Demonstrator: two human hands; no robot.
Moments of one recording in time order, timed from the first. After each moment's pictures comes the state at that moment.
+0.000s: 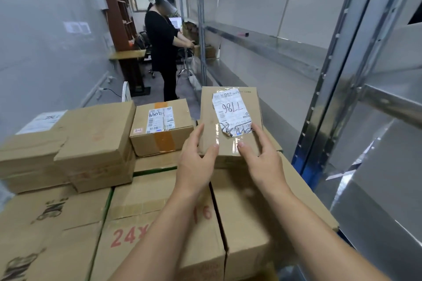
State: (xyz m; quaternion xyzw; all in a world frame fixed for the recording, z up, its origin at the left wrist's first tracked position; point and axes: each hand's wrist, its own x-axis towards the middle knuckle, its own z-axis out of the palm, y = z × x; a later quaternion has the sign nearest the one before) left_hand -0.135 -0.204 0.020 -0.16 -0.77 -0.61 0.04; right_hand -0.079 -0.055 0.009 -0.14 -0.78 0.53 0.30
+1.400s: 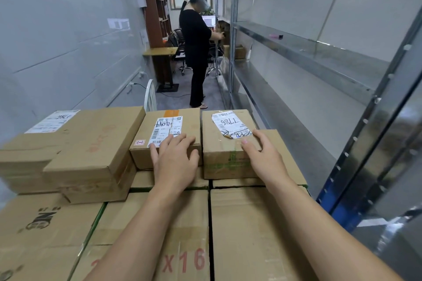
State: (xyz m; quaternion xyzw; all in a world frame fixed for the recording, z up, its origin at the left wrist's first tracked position) left_hand -0.234 -0.208 0.013 -0.07 -0.96 -0.24 0.15; right_hand -0.191 -0.003 0.010 -0.16 -0.81 0.54 0.16
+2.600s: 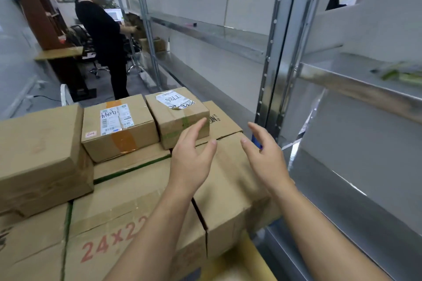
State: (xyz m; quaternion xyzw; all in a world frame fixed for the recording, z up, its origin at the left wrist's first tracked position) left_hand -0.102 -0.181 0.021 -0.33 -0.76 -0.55 0.05; right_hand -0.003 -0.033 0.003 -0.25 -0.79 0.45 0.33
